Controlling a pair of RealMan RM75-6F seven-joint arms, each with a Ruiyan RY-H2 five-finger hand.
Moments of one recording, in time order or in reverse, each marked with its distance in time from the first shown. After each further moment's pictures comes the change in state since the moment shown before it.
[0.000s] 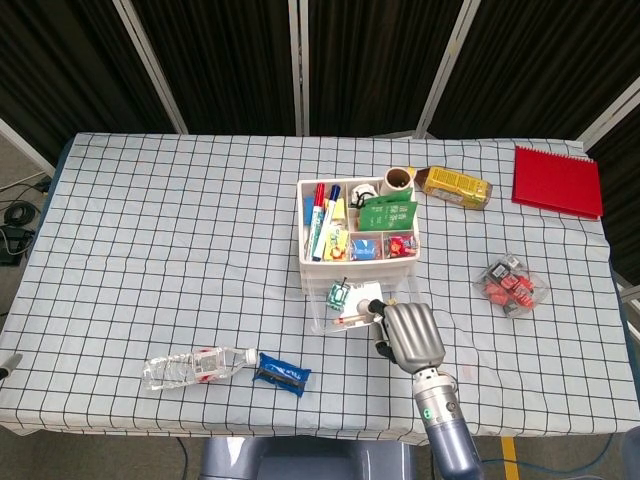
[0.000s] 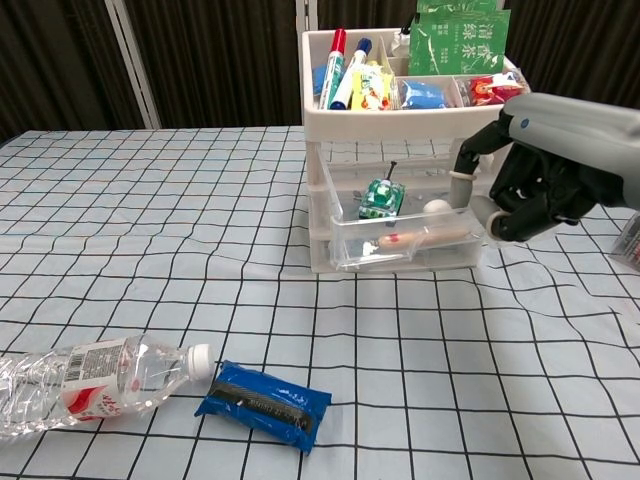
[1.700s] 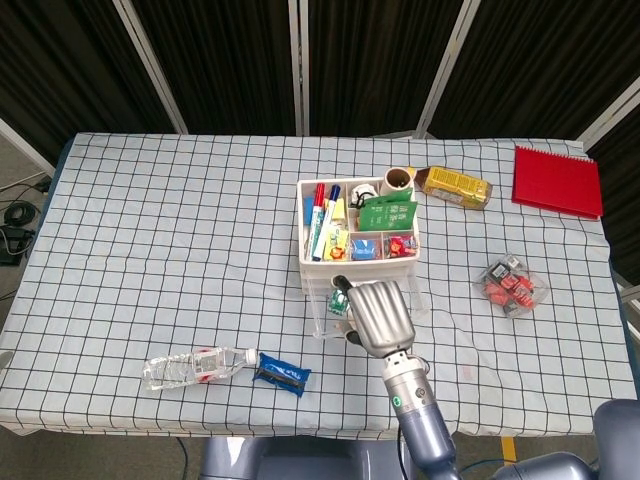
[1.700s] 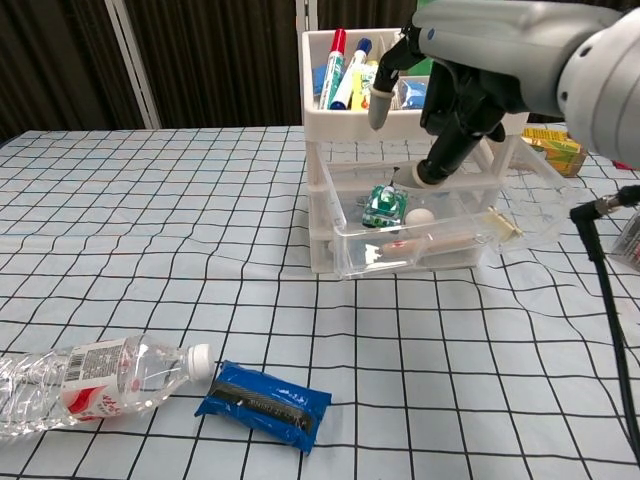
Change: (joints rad) left arm 0.005 0.013 -0.012 0.007 -0.024 0.002 -0.047; right arm 0.153 -0.078 0.184 -0.040 0.107 0.002 -0.261
